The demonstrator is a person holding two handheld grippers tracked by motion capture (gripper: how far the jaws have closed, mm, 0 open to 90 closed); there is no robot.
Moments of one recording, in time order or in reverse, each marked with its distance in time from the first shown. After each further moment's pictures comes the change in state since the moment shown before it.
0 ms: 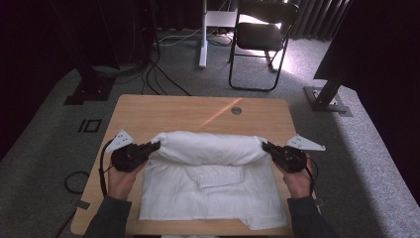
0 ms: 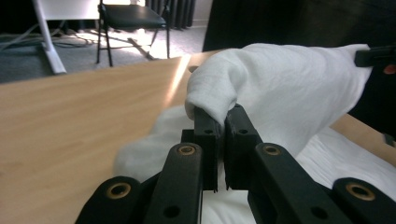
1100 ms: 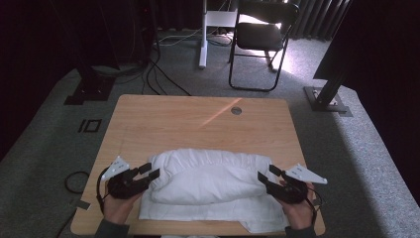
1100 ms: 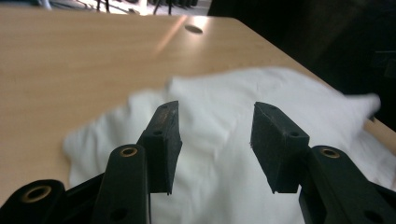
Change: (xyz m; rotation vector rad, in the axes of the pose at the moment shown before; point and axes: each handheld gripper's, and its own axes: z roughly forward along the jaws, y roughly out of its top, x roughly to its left) left arm -0.023 -0.039 -0.014 0.044 0.047 -0.102; right arm 0.049 -0.045 -0.033 0.034 -0.041 0.062
